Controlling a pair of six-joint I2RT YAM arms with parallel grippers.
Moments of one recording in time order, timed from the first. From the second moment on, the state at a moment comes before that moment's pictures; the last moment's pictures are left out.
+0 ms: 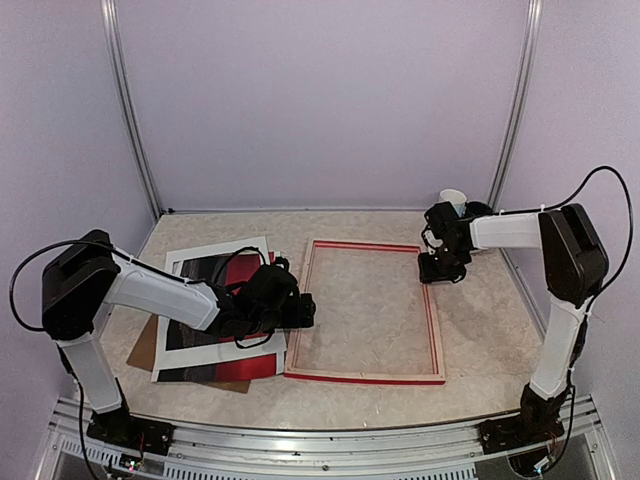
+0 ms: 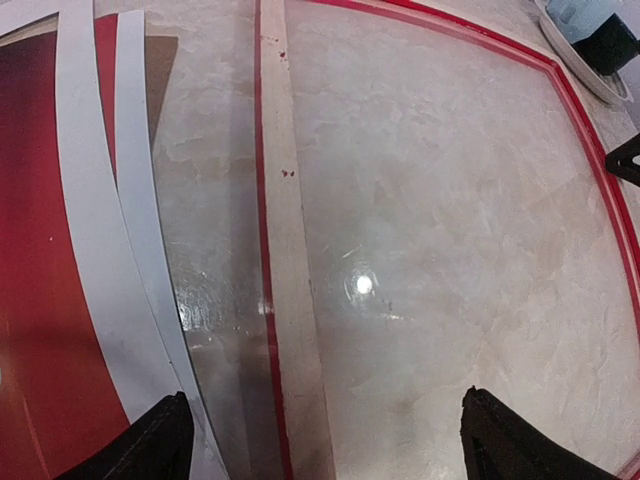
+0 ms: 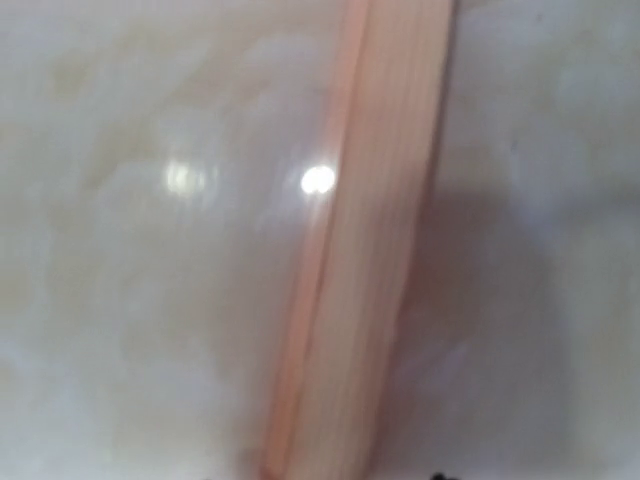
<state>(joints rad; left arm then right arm) -0.95 1.81 0.92 0.13 -0.36 -0.71 0.35 1.92 1.28 -0.47 0.10 0.22</state>
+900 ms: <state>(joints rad) -0.96 1.55 0.79 0.05 -0.44 -0.74 0.34 1.91 1.25 -0.48 0.15 0.20</state>
